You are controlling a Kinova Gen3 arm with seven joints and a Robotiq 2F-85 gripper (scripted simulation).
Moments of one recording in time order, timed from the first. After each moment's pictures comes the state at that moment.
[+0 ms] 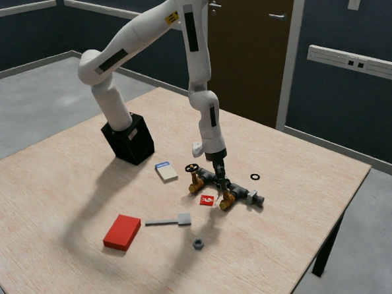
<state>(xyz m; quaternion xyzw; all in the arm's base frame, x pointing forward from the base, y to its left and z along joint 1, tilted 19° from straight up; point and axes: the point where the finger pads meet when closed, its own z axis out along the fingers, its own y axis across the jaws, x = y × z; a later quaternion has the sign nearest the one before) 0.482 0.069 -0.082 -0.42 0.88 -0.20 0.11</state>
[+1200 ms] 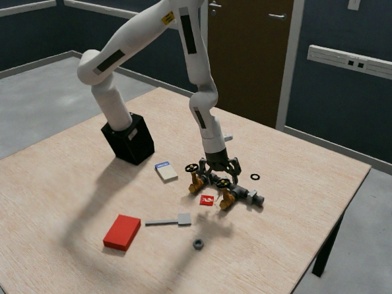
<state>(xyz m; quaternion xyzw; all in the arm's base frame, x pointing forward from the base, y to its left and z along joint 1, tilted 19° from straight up) 0.482 0.069 -0.082 0.52 0.82 -0.02 0.23</state>
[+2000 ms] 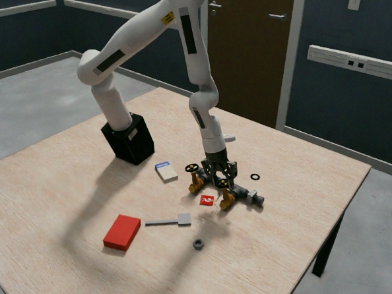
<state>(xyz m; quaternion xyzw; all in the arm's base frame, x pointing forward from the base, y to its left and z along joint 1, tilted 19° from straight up) 0.482 0.069 -0.082 0.60 0.76 0.01 0.23</state>
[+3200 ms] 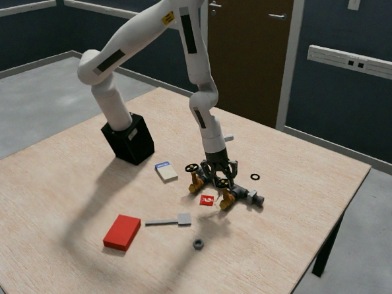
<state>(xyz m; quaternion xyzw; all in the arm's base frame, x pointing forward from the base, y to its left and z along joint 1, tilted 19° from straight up) 0.482 0.069 -0.082 0.54 0.81 -0.01 0.23</state>
